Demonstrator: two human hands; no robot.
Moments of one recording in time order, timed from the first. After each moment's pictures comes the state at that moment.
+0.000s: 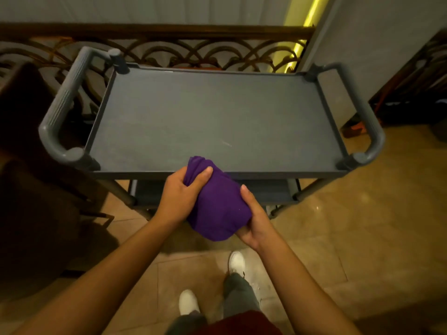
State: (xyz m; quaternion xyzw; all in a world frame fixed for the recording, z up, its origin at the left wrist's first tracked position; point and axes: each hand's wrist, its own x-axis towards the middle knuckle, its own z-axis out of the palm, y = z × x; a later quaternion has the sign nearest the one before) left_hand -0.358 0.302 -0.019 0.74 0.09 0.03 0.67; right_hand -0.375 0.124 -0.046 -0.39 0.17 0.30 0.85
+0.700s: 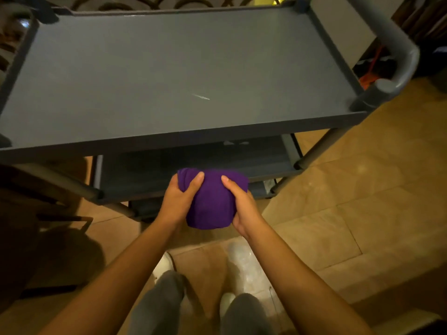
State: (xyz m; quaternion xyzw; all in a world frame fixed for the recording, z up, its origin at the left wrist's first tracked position) left_hand -0.359 0.255 -0.219 0.70 0.18 -0.11 0.68; right_hand -0.364 0.101 -0.249 -0.46 0.29 0.18 0.82
